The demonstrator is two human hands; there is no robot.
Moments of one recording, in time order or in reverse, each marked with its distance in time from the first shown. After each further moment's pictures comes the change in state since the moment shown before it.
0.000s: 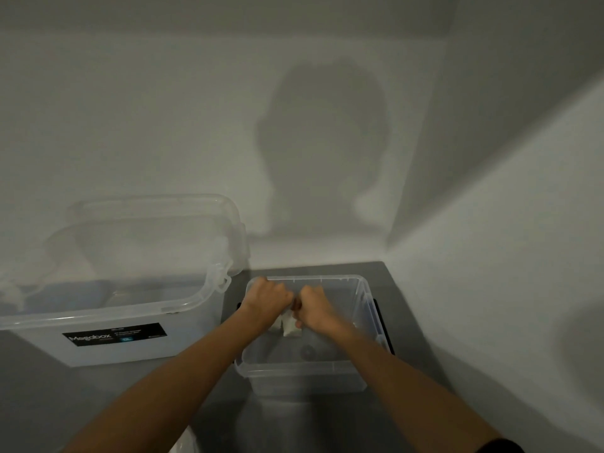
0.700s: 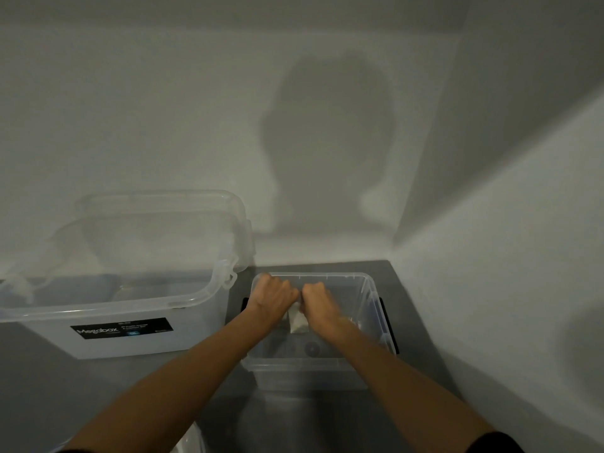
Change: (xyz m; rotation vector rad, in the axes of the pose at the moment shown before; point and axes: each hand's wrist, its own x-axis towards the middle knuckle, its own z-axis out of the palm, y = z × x) left_hand -0.001 0.003 0.004 0.050 0.021 -0.067; right_hand 0.001 -0.004 0.003 -0.280 0.069 -0.012
